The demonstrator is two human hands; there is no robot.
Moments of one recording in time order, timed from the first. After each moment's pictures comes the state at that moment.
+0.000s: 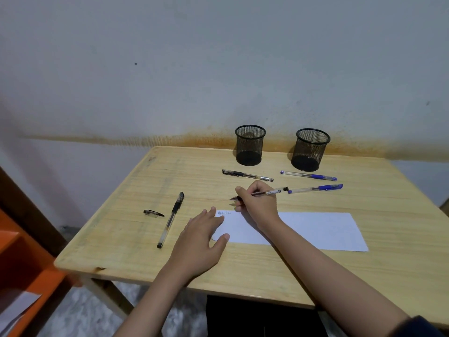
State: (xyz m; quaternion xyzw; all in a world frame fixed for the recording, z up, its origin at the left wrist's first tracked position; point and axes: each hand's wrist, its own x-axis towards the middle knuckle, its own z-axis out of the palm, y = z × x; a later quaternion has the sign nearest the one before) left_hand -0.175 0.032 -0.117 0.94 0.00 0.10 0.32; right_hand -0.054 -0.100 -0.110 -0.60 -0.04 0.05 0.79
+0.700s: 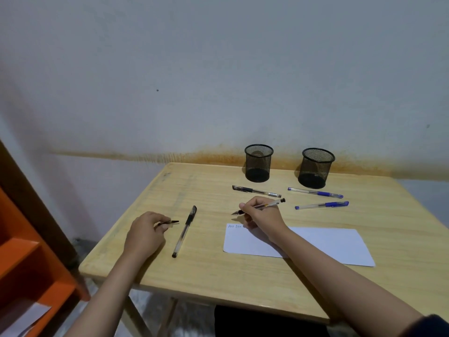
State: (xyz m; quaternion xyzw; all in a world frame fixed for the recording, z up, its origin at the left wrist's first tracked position) left_hand -0.173 0.152 -0.096 0.91 0.20 0.19 0.30; right_hand -0.072 -0.105 -0.083 -0.66 -0.11 0.12 0.74
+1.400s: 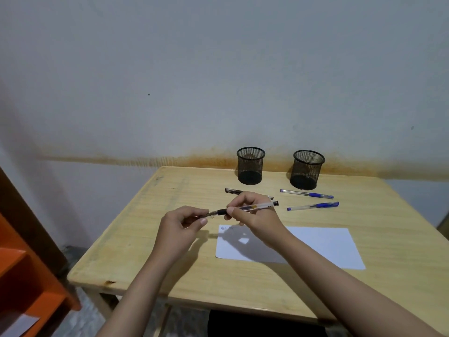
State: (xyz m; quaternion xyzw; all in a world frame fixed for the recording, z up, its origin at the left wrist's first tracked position) left_hand -0.172 0.064 -0.058 0.80 0.06 0.22 0.55; right_hand -0.106 -0.115 -0.043 -0.69 -0.29 0.05 0.66
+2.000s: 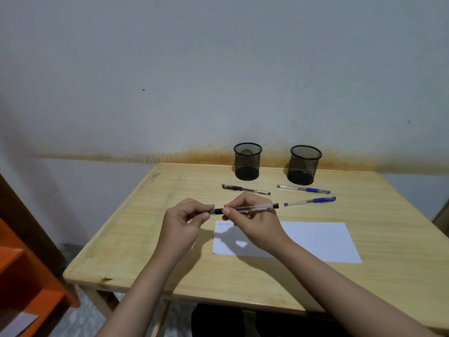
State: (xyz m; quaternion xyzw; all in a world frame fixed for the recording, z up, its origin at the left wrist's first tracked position) left_hand -0.172 0.049 -0.054 0.79 -0.02 0.27 0.56; right_hand -0.127 -0.120 -0.045 -0.70 -0.29 -0.02 0.65
